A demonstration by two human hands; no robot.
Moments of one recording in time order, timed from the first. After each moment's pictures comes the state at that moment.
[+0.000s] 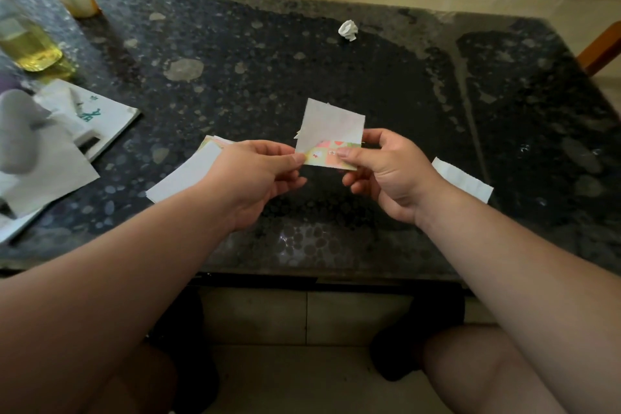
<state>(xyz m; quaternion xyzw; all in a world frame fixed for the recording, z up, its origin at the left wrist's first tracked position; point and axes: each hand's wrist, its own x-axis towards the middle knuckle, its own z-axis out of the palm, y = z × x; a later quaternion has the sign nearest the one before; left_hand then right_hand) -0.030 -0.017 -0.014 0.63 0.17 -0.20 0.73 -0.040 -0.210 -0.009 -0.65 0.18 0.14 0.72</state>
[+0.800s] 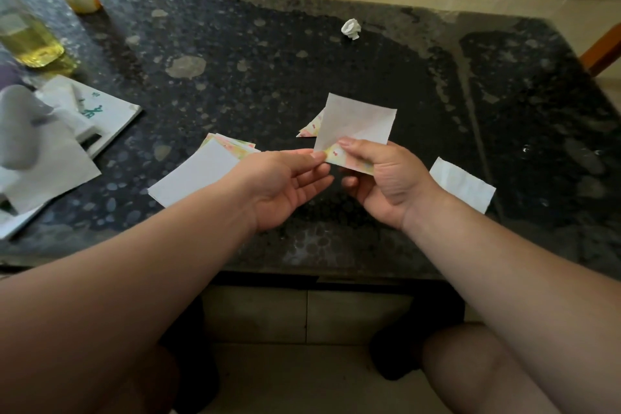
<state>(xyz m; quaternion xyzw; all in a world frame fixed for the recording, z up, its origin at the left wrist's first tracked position) -0.036 -0.037 -0.008 0.47 0.22 -0.29 0.81 -0.041 -0.195 -0.021 -0.53 0.20 0.14 0.81</state>
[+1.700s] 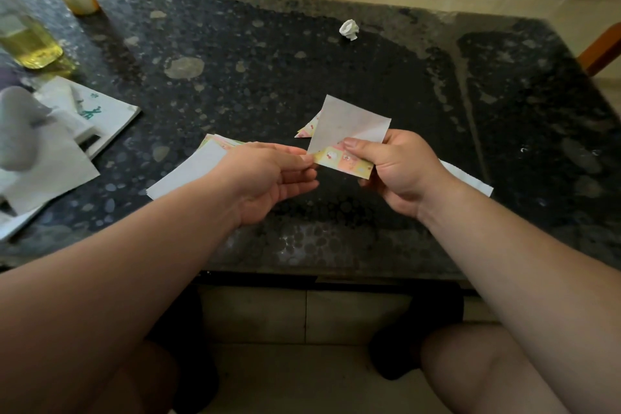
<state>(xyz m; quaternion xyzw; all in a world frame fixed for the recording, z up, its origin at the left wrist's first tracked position) -0.030 -0.022 -0.005 0.57 0.18 -0.26 0.76 -0.032 -0.212 -0.013 -0.68 0.18 0.12 0.70</state>
